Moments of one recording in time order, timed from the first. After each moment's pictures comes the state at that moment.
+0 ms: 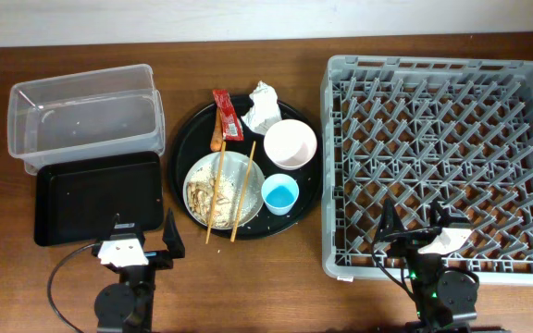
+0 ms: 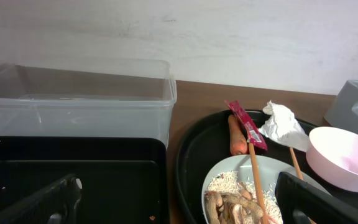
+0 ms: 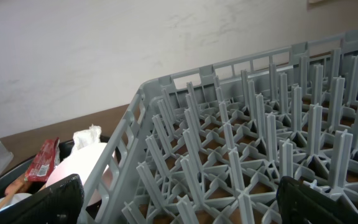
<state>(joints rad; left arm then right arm) -0.08 0.02 0.06 -0.15 -0.12 -0.11 0.07 0.01 0.01 -0.07 0.05 0.29</state>
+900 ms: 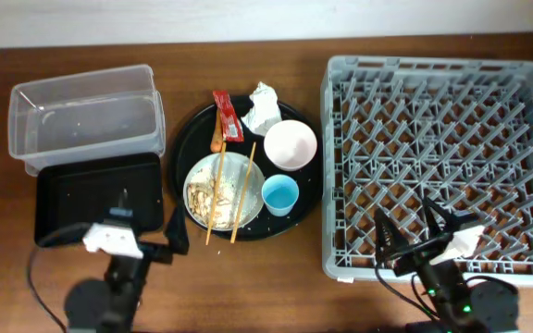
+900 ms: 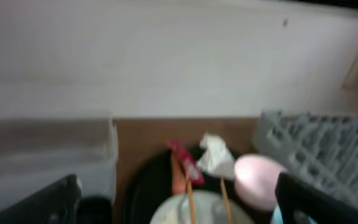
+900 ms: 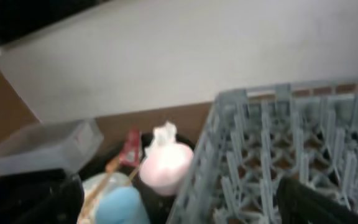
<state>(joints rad) -0.08 0.23 0.36 -0.17 0.11 -0.11 0.07 0.10 0.39 -0.36 -0.23 0.29</state>
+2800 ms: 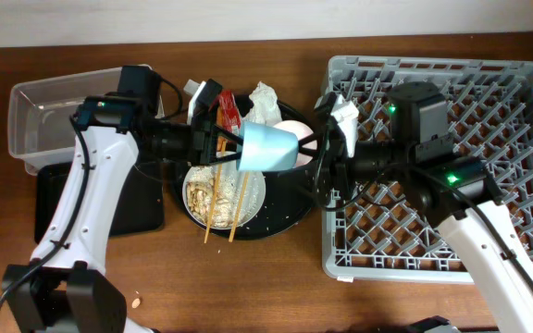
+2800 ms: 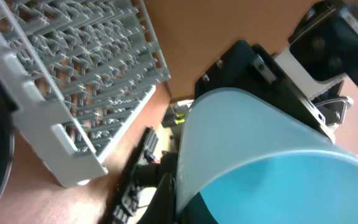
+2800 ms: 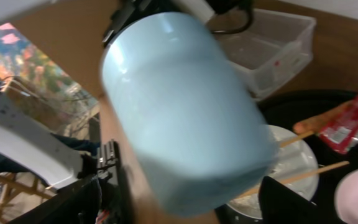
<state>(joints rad) -0.11 1.70 1.55 -1.24 1.36 0.17 0.29 1.30 1.26 -0.62 -0.97 -0.08</state>
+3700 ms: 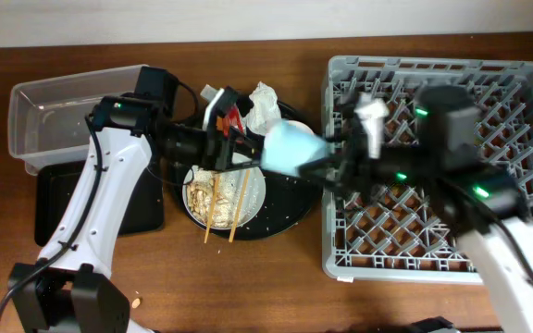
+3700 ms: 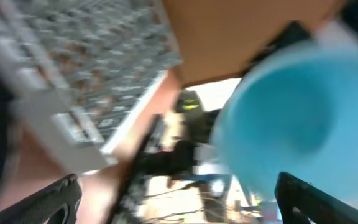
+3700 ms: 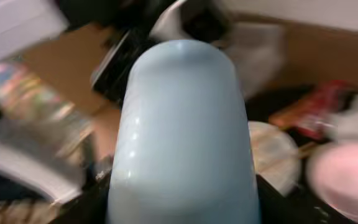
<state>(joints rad) -0.18 1.70 1.55 -1.23 1.26 0.17 0.18 1.18 1.26 -0.71 -0.96 -0.01</state>
